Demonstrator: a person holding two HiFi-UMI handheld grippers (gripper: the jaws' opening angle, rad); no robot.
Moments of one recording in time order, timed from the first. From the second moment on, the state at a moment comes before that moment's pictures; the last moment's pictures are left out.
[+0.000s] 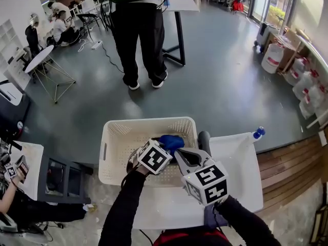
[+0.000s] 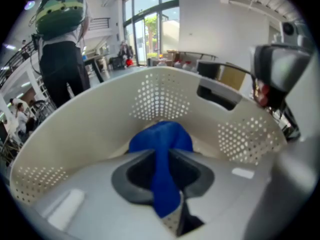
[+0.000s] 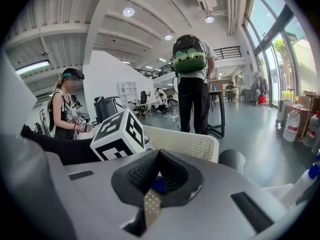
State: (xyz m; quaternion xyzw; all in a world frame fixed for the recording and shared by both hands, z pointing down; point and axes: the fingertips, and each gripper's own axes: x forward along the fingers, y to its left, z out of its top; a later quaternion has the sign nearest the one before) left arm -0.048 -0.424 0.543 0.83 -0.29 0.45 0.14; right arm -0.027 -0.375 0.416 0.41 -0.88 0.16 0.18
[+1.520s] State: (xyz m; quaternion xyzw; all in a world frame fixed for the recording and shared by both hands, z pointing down) left arm -0.068 -0.444 0.514 0.84 -0.36 0.39 0.11; right arm -0.028 -0.363 0.391 0.43 -0.88 0.15 0.16
